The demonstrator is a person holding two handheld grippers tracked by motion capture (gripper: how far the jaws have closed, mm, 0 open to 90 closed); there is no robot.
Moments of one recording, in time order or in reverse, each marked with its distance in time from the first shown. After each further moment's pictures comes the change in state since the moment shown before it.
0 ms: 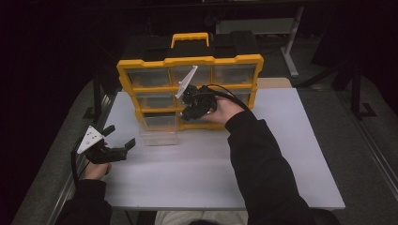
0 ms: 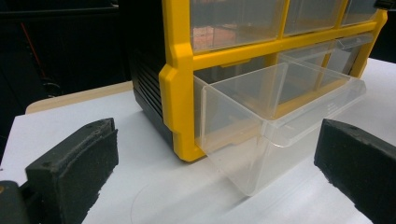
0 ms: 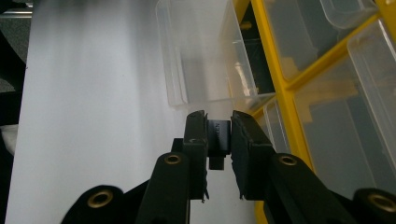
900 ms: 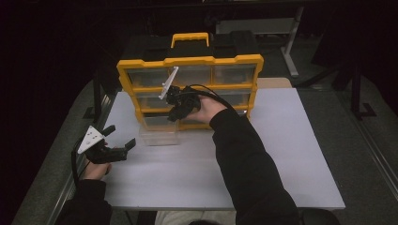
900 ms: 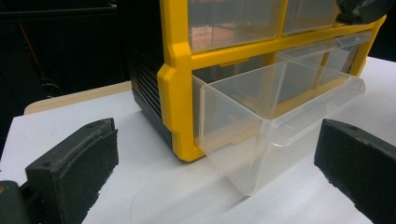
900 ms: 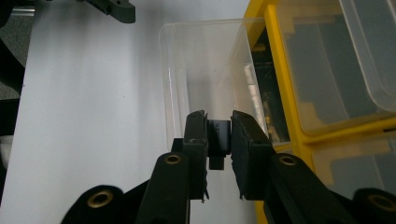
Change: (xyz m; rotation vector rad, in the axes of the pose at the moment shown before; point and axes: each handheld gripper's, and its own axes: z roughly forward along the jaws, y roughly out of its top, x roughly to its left) left arm 0.000 0.000 0.001 0.002 -0.003 0.005; right arm -0.004 0.033 0.034 0.017 0.048 -0.028
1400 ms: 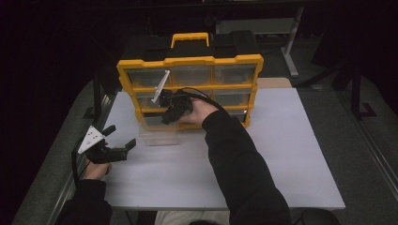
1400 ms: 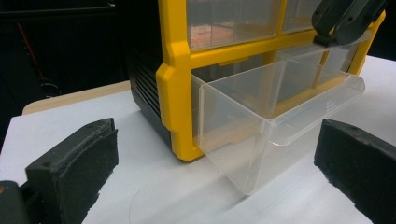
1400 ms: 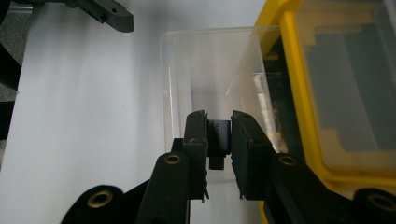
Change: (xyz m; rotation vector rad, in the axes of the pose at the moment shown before) left arm 0.000 0.000 0.001 0.003 -0.005 0.002; right arm -0.001 0.011 0.026 0.011 0.033 -0.019
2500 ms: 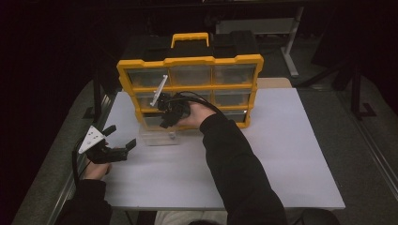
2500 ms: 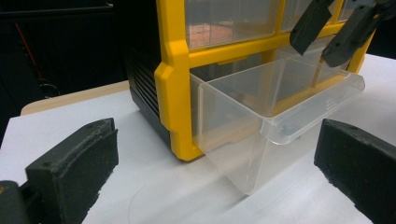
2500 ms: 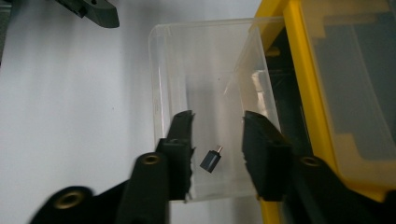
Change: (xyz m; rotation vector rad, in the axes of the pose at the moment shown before) left arm 0.000 -0.001 0.001 0.003 -0.004 0.006; right arm 0.000 -0.003 0.014 0.003 -0.024 0.024
